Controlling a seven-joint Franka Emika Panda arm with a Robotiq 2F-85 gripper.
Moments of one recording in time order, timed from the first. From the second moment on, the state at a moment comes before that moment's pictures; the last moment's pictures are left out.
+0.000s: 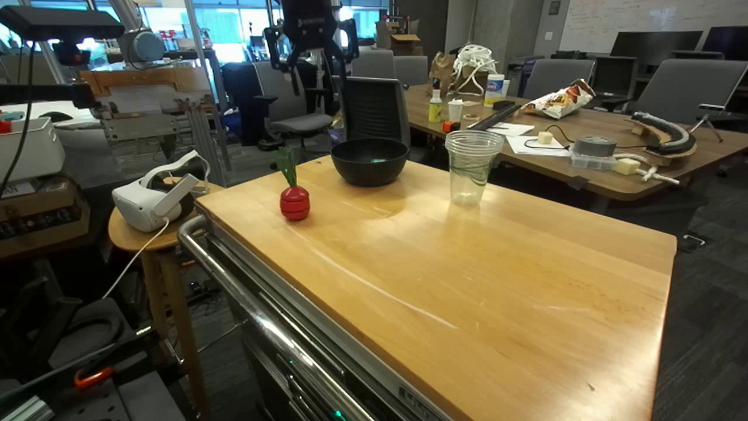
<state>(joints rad) 0.09 -0.03 0.11 -2.00 -0.08 2.08 -0.87</state>
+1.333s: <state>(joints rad) 0.11 0.45 0.11 -1.61 -0.29 2.11 -0.59</state>
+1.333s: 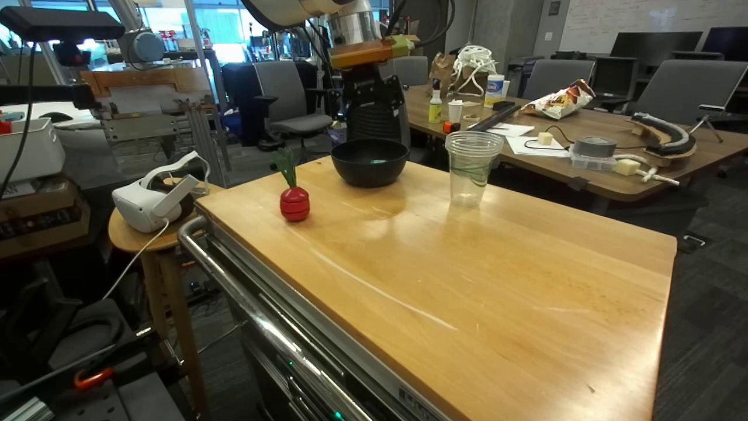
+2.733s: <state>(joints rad) 0.10 0.64 0.10 -1.48 -0.28 2.11 -0.43</state>
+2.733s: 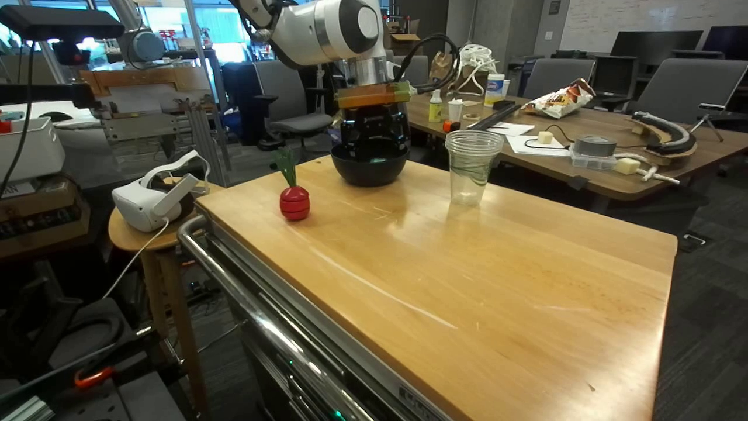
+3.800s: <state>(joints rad) 0.09 0.41 0.14 -1.62 -0.27 2.11 -0.60</state>
